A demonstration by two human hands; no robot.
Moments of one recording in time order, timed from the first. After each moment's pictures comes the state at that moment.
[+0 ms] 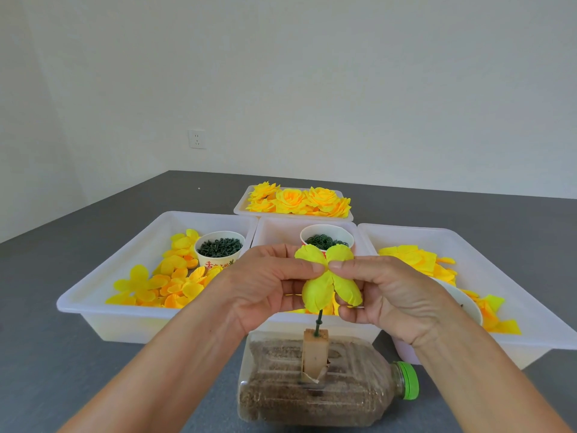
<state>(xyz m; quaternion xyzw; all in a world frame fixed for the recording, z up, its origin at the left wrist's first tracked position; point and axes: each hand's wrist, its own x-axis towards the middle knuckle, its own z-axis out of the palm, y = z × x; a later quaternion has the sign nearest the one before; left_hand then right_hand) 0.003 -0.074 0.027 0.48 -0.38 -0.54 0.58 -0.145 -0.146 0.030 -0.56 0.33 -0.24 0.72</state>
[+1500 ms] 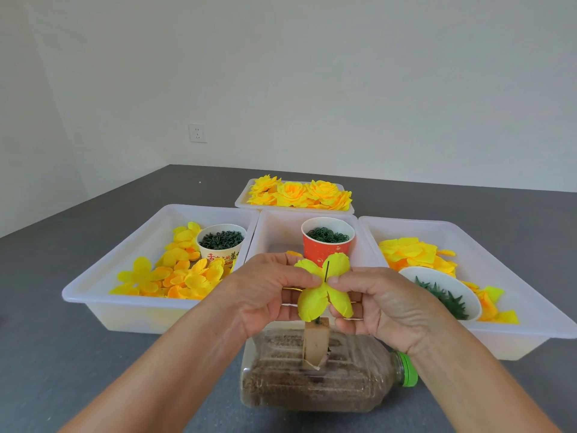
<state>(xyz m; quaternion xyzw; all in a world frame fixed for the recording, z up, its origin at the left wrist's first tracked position) 0.003 -0.072 0.010 0.52 -0.34 -0.56 0.54 -0.147 -0.139 0.009 -0.53 0.35 -0.22 0.74</state>
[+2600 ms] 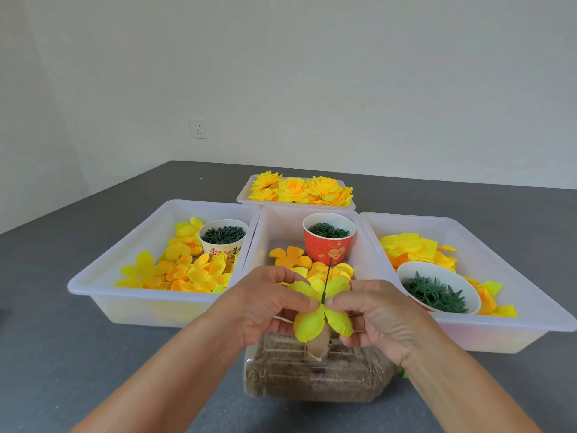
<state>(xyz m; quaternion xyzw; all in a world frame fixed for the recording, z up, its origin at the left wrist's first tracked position) 0.007 -0.065 -0.014 0.58 -0.36 -0.53 0.50 -0.145 -0.135 -0.016 -0.57 0.42 -0.21 0.67</state>
